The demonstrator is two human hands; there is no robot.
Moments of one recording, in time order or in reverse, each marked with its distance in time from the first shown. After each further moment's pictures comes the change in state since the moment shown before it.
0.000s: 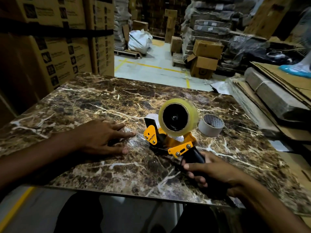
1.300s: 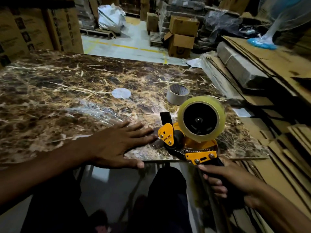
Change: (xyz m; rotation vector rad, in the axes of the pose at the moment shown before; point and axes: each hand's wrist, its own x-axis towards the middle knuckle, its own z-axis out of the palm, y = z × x) left_hand 0.022 0.159 0.014 -0.107 0.103 0.419; right_hand -0.135 0.077 -0.034 0.169 0.191 0.154
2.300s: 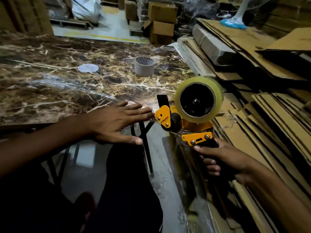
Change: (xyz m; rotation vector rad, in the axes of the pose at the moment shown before) left_hand 0.047 0.091 0.006 0.026 0.033 0.129; right_hand -0.079 0.084 -0.055 -0.005 0.119 -0.082
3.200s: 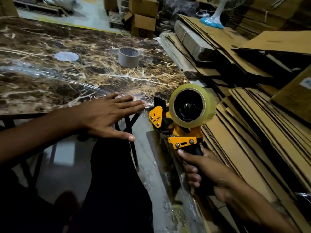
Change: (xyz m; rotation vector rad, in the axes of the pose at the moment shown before) left_hand 0.009 0.010 0.005 0.096 0.002 -0.005; right_hand -0.033 0.039 0.055 0.252 0.209 0.021
